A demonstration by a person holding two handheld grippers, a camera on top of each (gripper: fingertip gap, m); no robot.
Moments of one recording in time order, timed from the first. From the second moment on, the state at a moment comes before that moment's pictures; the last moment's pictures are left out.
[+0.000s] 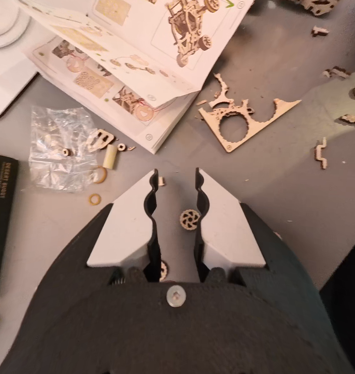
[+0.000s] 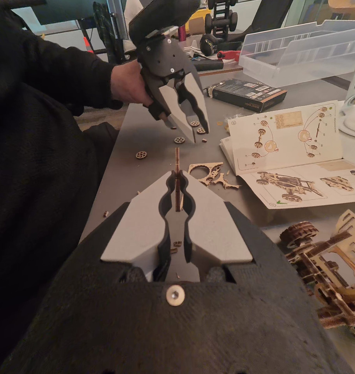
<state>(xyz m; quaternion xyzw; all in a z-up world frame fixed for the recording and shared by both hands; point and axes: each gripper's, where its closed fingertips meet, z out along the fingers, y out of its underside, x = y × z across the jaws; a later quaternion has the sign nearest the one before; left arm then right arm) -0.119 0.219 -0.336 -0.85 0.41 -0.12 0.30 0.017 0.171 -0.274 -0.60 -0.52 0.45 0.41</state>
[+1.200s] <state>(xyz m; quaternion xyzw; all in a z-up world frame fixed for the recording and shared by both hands) -0.143 0.266 -0.342 -0.86 0.41 -0.06 0.30 0.020 0.171 -0.268 -0.59 -0.51 0.47 0.41</state>
